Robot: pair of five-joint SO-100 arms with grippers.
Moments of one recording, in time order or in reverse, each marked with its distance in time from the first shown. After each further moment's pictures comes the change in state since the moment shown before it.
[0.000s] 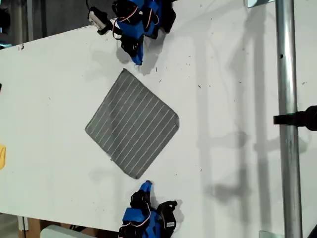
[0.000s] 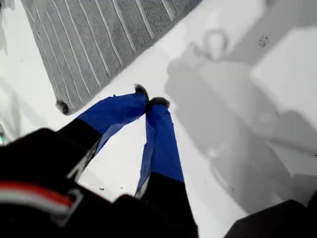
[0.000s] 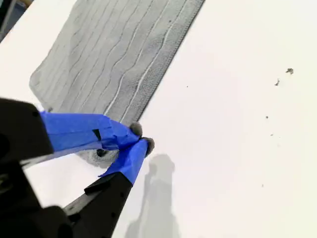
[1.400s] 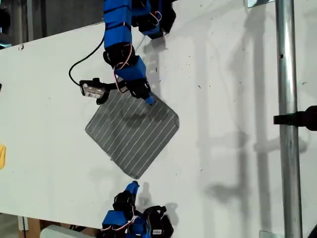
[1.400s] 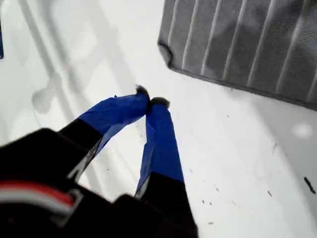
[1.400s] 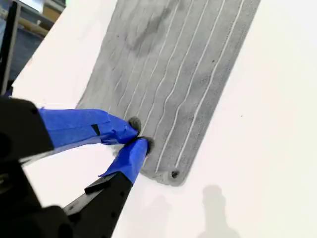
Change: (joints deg) arm 0 -1.8 -46.8 -46.0 3.1 8.1; arm 1 -30.1 -88.9 -79.5 -8.4 -16.4
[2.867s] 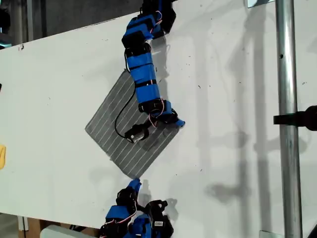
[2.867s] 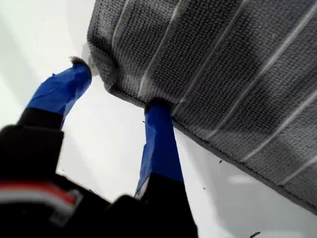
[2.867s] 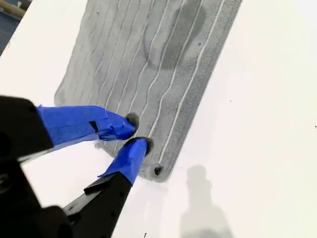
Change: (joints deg) arm 0 -2.1 -0.7 7.4 -5.9 0.7; arm 1 -3.3 -54.0 -35.3 3.4 -14.7
